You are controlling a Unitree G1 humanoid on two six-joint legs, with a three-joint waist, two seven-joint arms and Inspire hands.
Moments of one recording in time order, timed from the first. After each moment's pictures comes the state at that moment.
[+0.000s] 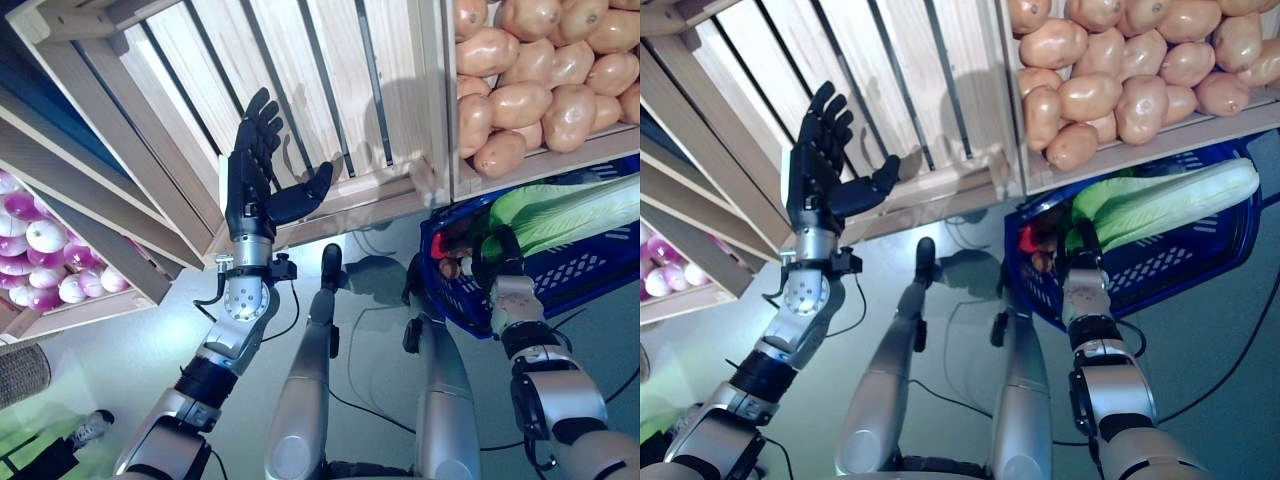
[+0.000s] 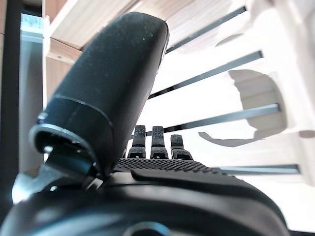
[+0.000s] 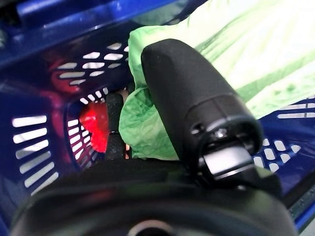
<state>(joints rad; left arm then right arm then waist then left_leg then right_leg) -0.45 0.42 -0.36 0.14 -0.40 -0.39 0.46 -0.75 -0.37 -0.03 0.99 1.70 -0.17 -0.42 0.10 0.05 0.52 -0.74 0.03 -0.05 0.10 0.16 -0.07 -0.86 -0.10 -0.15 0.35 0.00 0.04</state>
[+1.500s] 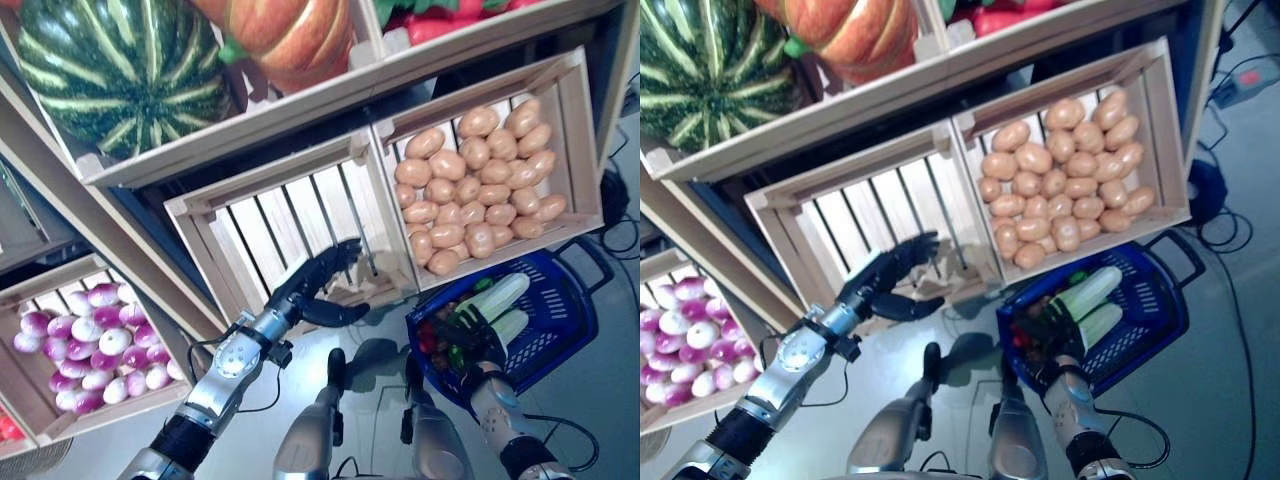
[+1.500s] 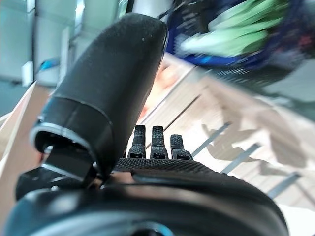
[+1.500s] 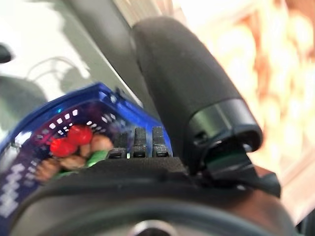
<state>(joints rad) -0.15 0.52 -0.48 0.25 -0.28 -0.21 -0.21 -0.09 -0.34 0.27 0.73 0.57 -0.18 -0.06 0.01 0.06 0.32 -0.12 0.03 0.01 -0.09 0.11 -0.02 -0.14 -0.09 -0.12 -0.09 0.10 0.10</state>
